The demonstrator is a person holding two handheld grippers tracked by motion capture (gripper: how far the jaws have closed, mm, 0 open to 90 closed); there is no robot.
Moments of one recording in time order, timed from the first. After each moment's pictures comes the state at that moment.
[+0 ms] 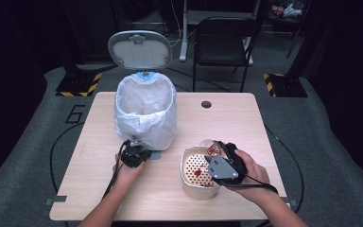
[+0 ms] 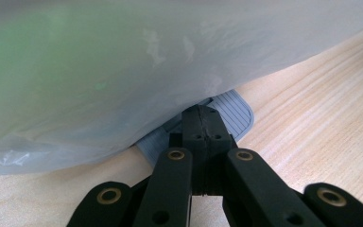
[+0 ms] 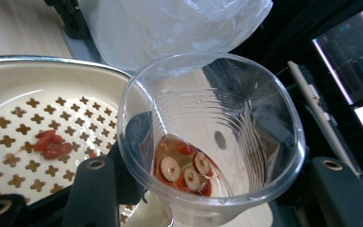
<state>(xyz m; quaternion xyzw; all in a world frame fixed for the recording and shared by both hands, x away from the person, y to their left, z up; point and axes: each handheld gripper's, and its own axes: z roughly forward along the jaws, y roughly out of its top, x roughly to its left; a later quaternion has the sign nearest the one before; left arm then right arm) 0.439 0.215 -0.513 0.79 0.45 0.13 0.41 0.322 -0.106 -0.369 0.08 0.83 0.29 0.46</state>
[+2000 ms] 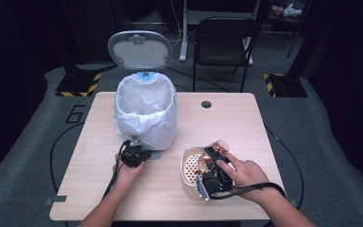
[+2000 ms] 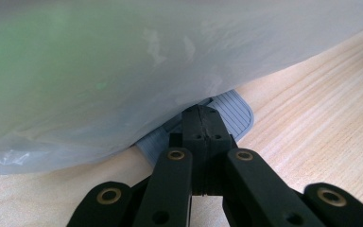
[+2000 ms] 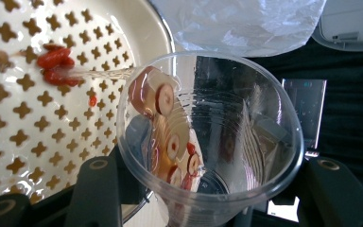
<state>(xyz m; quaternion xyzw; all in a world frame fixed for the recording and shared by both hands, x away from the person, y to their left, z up) 0.438 0.214 -0.512 0.78 0.46 0.13 0.40 0.310 -0.080 -0.400 -0.11 0.83 0.09 0.55</state>
